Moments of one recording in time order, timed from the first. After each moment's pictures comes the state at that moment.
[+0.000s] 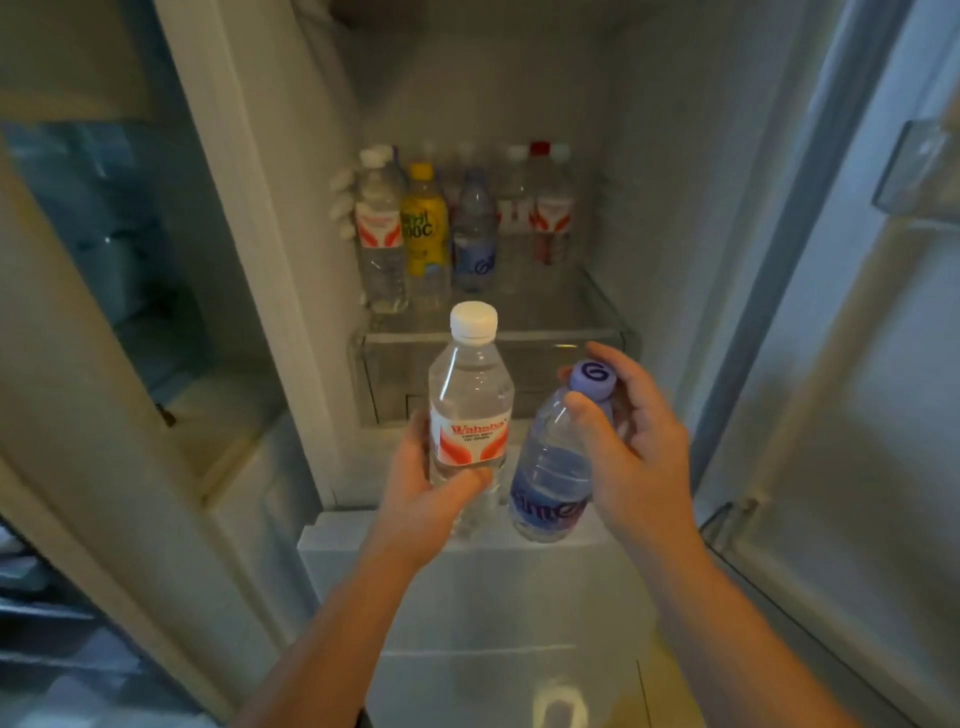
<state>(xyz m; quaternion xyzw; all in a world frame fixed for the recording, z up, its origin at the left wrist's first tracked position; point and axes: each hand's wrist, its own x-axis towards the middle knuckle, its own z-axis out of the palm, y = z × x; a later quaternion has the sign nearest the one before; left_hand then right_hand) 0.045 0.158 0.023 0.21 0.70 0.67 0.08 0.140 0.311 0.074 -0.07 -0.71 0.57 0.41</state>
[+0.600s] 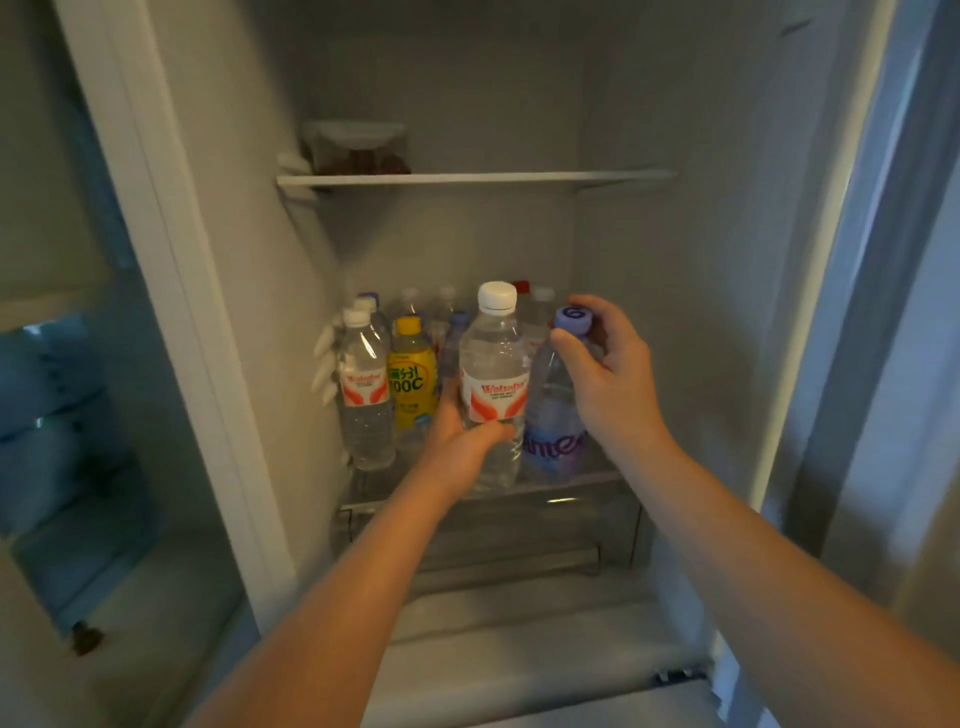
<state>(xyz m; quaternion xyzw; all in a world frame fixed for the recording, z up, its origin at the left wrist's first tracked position) -0.139 0.262 0.147 0.33 0.66 0.67 0.09 -0.046 0.392 0.198 0.00 -0.70 0.49 0.52</state>
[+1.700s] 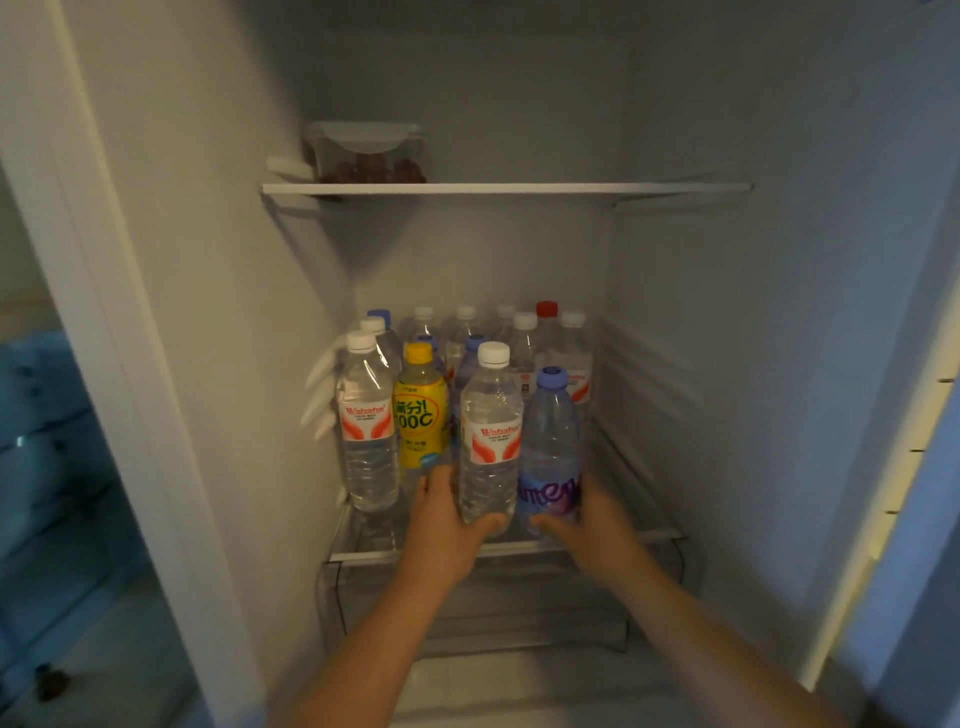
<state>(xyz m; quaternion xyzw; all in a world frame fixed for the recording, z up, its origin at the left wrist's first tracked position) -0.220 0.285 0.057 0.26 0.81 0.53 -0.04 -0.119 0.457 0.062 -0.12 -0.82 0.50 0.24</state>
